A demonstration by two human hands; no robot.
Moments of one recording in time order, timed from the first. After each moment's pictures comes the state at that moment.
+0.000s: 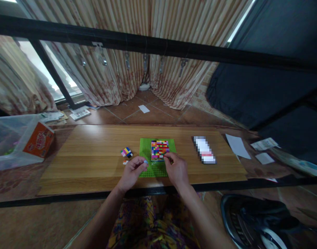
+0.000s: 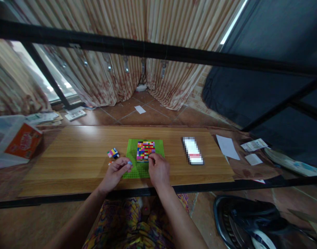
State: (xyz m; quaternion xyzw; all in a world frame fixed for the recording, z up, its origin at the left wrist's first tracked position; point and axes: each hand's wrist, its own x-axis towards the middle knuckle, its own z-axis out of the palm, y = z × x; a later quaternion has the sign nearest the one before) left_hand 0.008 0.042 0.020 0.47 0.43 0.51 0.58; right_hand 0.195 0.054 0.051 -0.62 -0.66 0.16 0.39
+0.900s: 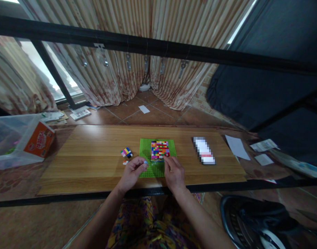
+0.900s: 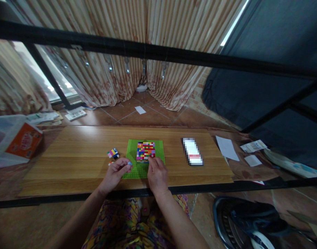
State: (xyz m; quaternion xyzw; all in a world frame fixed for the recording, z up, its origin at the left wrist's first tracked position) left_hand 0.007 0.041 0.019 0.47 0.44 0.51 0.58; right_hand 0.195 0.043 0.021 -0.56 -0.71 0.06 0.42
